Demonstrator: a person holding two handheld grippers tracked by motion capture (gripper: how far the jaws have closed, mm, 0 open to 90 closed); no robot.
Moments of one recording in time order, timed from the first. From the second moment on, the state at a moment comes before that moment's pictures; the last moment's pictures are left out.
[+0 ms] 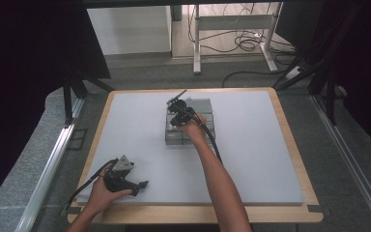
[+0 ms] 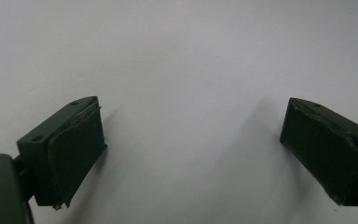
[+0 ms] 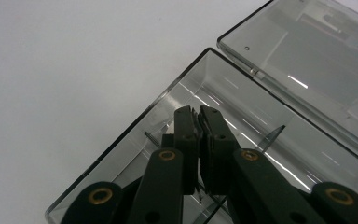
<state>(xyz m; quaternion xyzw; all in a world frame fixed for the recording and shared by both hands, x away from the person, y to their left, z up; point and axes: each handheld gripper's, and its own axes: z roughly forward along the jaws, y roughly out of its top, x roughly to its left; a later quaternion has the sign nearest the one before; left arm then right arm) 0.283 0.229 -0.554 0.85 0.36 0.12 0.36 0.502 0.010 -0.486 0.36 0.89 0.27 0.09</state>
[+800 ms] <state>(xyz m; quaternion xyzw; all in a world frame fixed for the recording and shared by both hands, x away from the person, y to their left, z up) 0.283 0.229 -0.554 0.85 0.36 0.12 0.36 0.488 -0.003 -0.476 0.36 0.87 0.33 0.09</state>
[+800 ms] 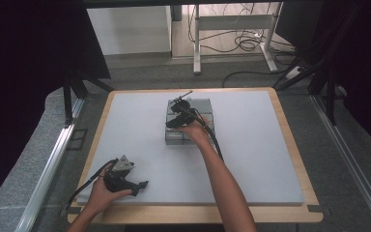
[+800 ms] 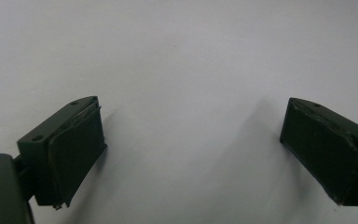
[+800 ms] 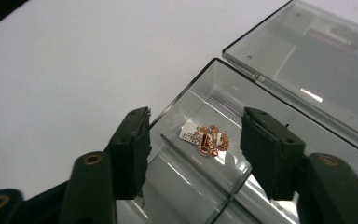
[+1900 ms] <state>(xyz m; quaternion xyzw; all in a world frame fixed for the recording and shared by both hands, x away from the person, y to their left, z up) 0.284 0.229 -0.554 0.85 0.36 0.12 0.36 0.337 -0.184 -0.484 0.35 0.85 0.38 0.13</state>
